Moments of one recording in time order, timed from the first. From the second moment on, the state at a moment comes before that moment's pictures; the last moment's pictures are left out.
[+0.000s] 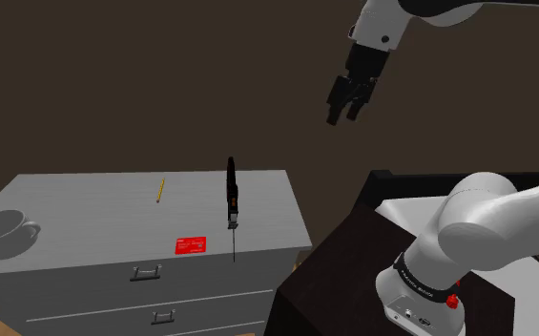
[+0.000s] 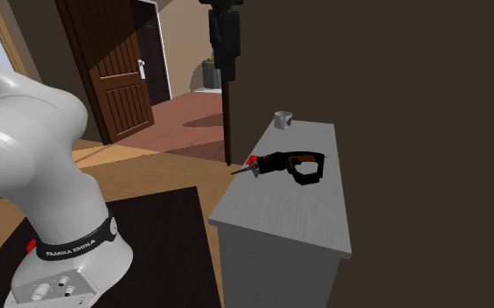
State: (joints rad) arm 0.00 -0.77 -0.01 -2.43 0.12 1.68 0.02
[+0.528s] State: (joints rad) arm 0.00 -0.66 0.09 -2.50 0.19 1.87 0.18
